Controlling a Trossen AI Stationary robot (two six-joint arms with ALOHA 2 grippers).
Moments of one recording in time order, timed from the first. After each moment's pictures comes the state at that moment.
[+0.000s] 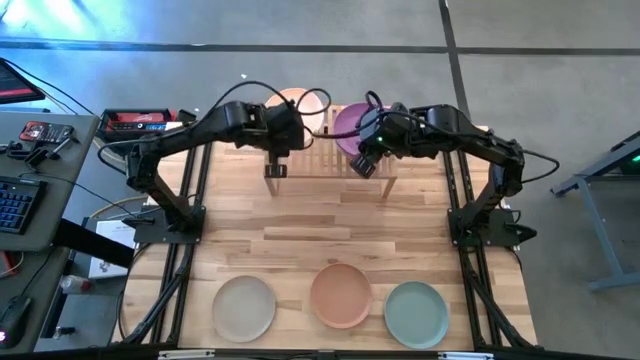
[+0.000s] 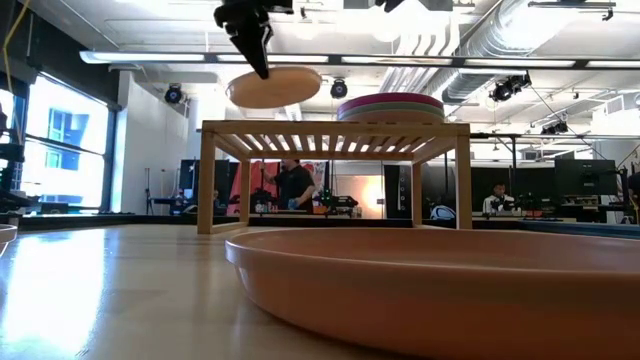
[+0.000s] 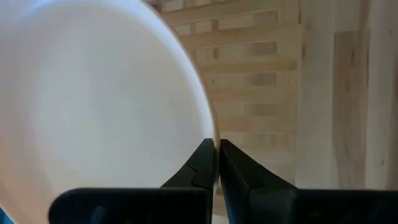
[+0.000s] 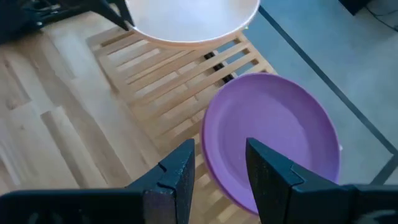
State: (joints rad) left arm 0.31 1.65 1.78 -1.24 -0.25 0.43; right arm -0.09 1.72 2.21 -1.43 0.47 0.33
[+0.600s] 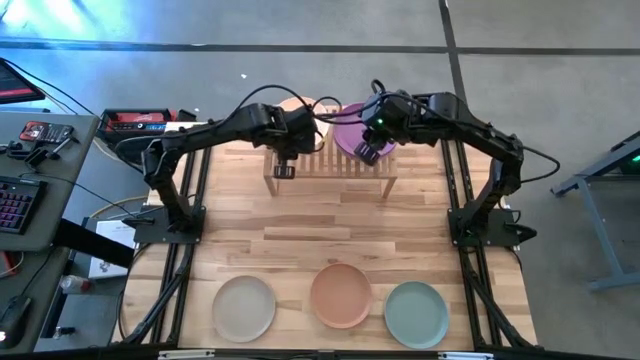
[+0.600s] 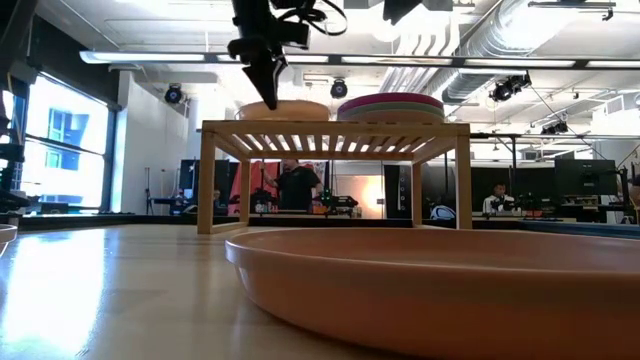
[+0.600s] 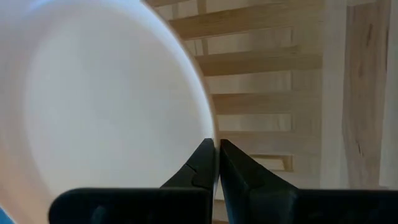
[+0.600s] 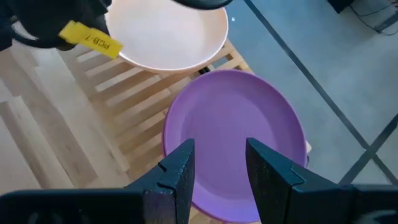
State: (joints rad) left arm 0.33 1.77 1.78 -1.23 -0.22 0.47; right arm -0.19 1.72 2.21 -1.45 0.44 0.21
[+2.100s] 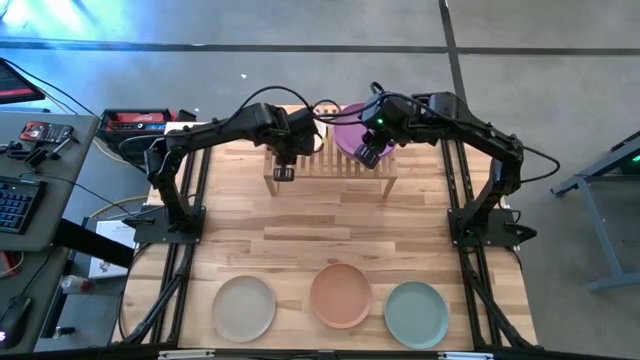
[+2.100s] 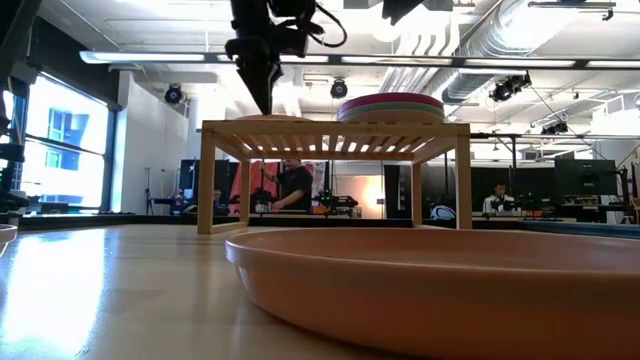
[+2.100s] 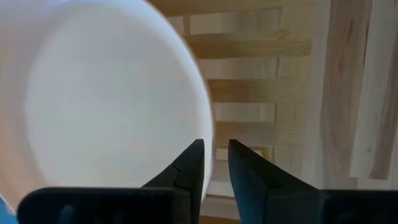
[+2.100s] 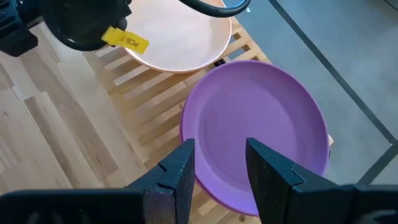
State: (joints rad) left arm 0.35 1.79 1.78 -1.28 -0.17 0.41; right arm -0.19 1.72 2.21 -1.46 0.37 0.25
